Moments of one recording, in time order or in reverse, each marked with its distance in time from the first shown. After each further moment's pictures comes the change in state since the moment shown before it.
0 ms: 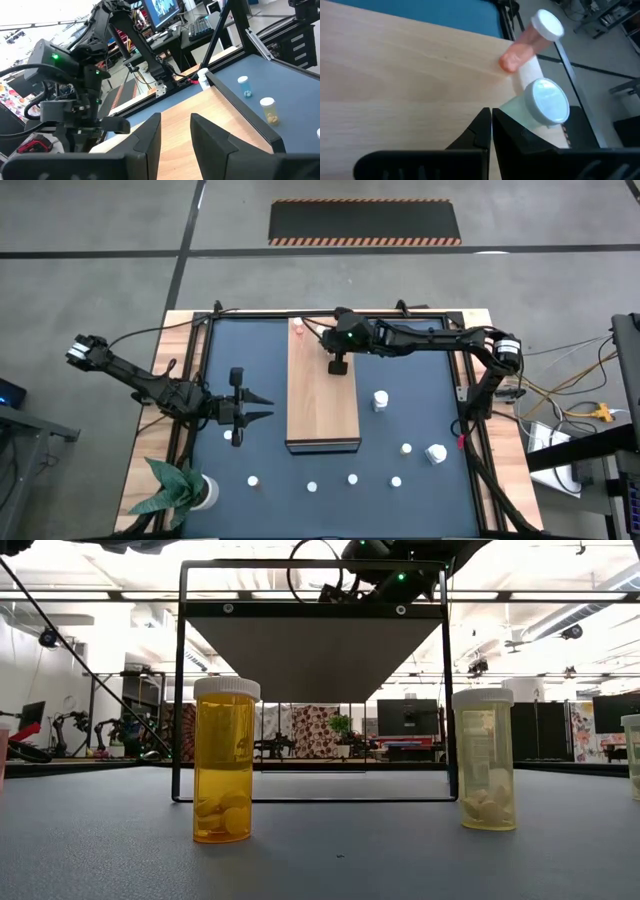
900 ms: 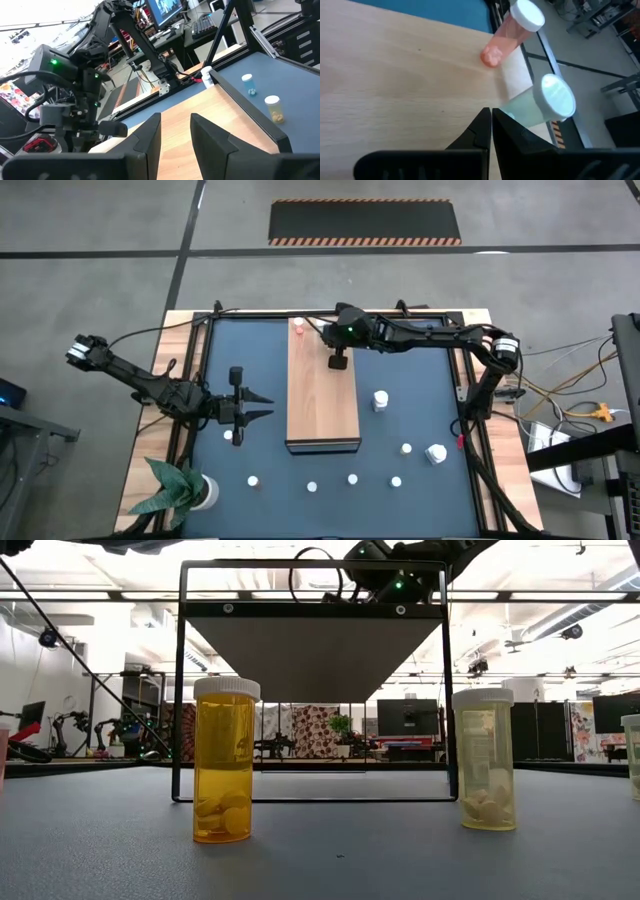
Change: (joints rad) left arm 0.000 0.000 0.000 0.000 -0.019 0.009; right arm -0.042 0.016 0.000 0.030 -0.002 -0.035
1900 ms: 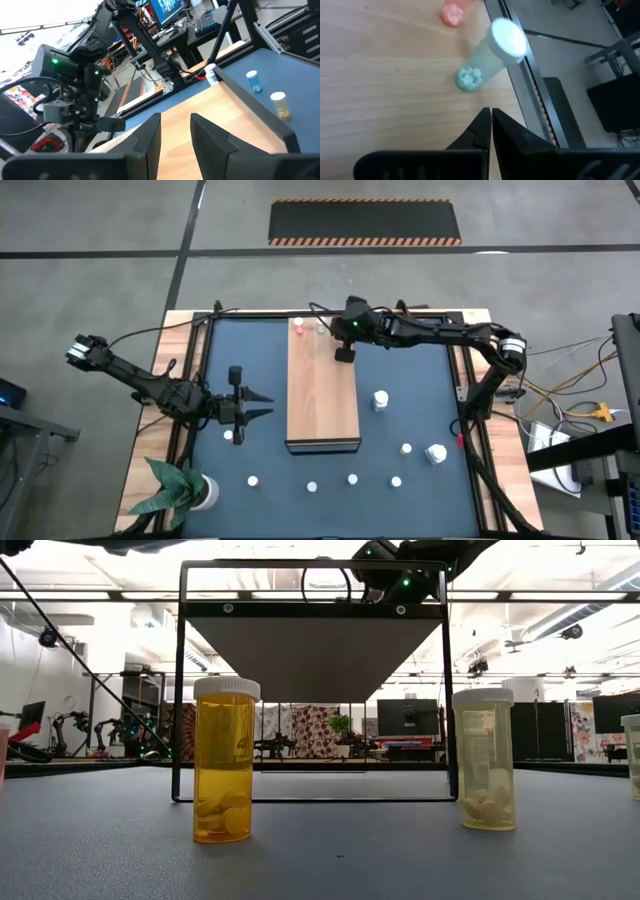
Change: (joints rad) left arm 0.000 0.000 0.000 0.000 -0.022 0.026; right arm -0.029 -0.048 0.000 -0.122 0.102 0.044
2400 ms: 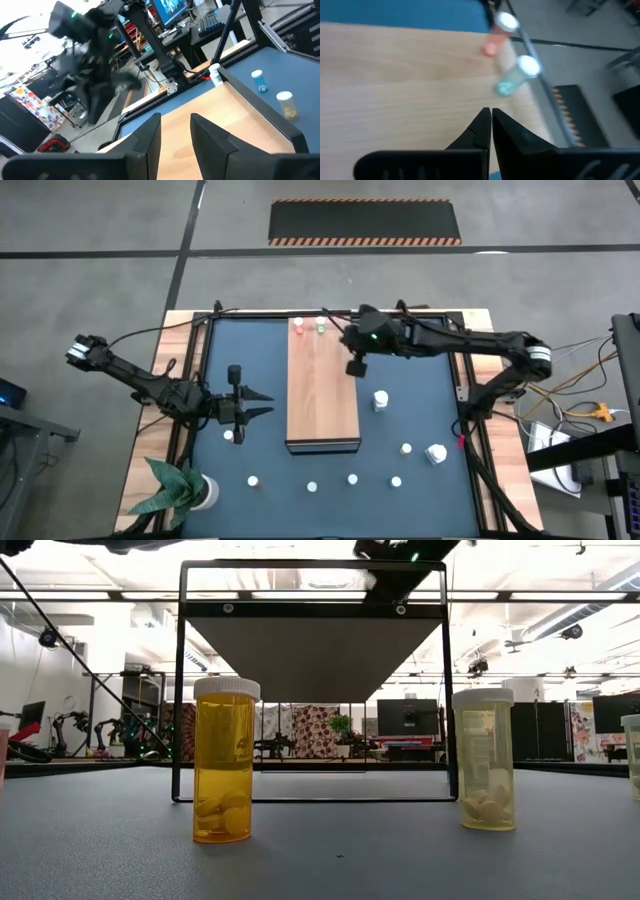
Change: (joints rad) left arm 0.002 0.000 0.000 0.018 -0.010 0.026; right arm 0.154 -0.214 0.000 -0.207 -0.020 0.184
